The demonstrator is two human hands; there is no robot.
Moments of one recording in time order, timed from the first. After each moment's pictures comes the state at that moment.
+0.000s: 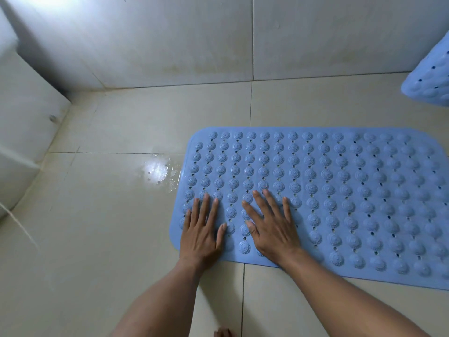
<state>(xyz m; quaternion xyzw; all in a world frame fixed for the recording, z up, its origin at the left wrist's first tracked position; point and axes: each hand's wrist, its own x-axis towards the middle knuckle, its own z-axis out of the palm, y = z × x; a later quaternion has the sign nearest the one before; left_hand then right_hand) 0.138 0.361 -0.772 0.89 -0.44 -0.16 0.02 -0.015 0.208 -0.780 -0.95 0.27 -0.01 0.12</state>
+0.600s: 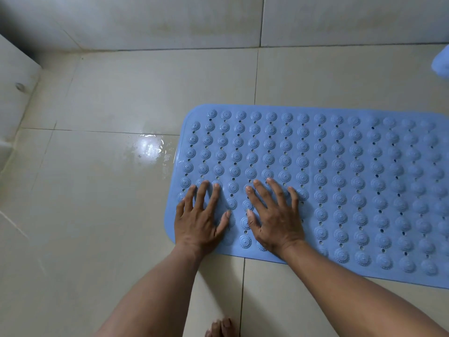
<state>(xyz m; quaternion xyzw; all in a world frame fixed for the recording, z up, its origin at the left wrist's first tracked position) 0.148 0.344 -0.769 0.90 -0.43 -0.12 -0.03 -0.007 0.201 -0.785 -0.95 0.28 -0.09 0.08</state>
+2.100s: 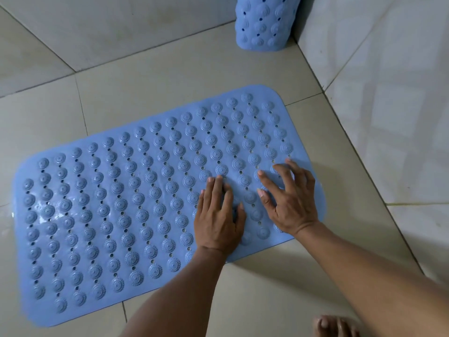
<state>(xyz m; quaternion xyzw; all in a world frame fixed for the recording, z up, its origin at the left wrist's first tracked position) -0.107 0.141 -0.786 0.77 -0.62 -0.08 0.15 -0.279 0.043 -0.785 -0.87 0.47 -0.16 0.02</state>
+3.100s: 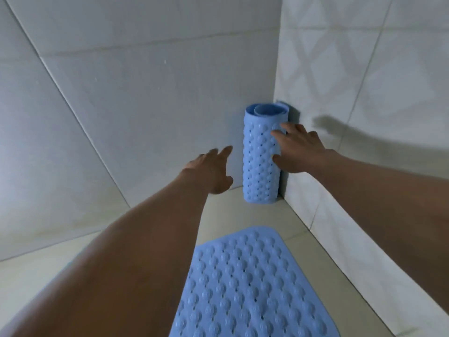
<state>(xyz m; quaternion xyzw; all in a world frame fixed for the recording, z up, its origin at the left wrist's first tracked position) 0.006 -0.089 -0.430 0.72 -0.69 -0.05 0.00 -0.209 -0.173 -0.420 -0.84 0.54 -0.05 -0.04</state>
